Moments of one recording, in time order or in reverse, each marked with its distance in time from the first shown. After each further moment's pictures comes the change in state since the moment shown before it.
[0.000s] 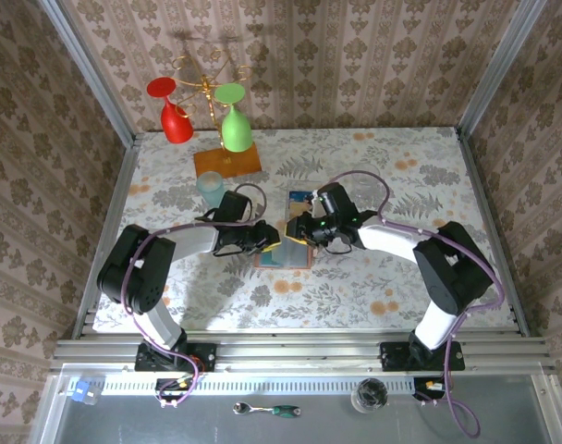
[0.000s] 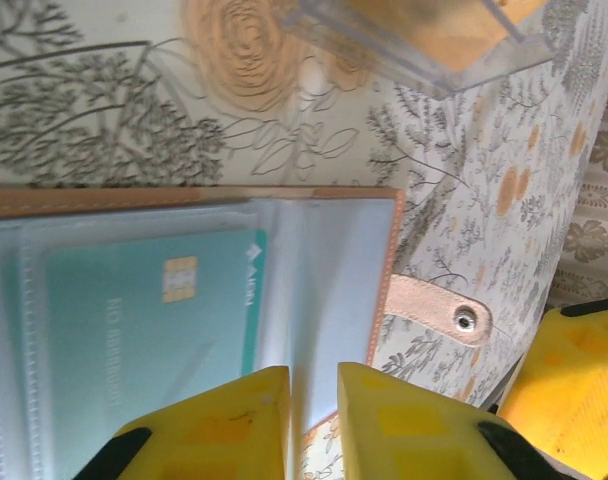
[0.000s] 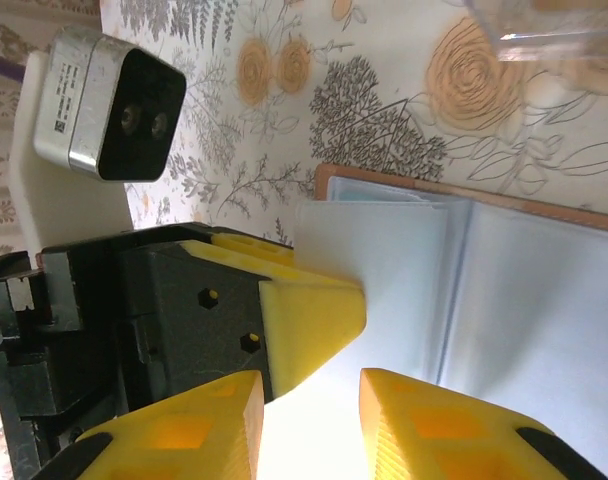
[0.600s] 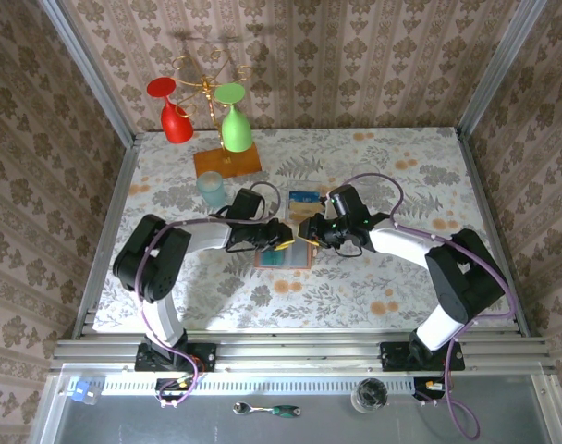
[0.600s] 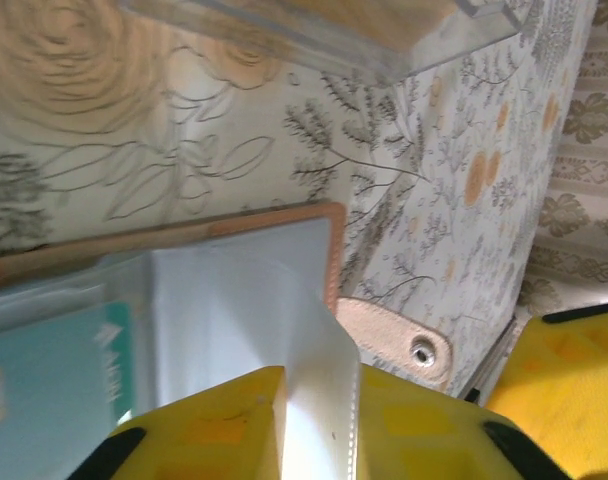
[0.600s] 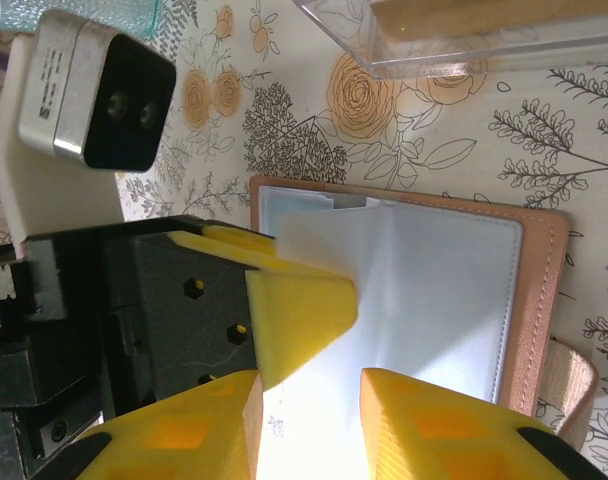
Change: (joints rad) left arm -0.060 0.124 0.080 0.095 0.061 -0.038; right arm -0.044 -0.072 -0.065 -0.050 0.046 -0.019
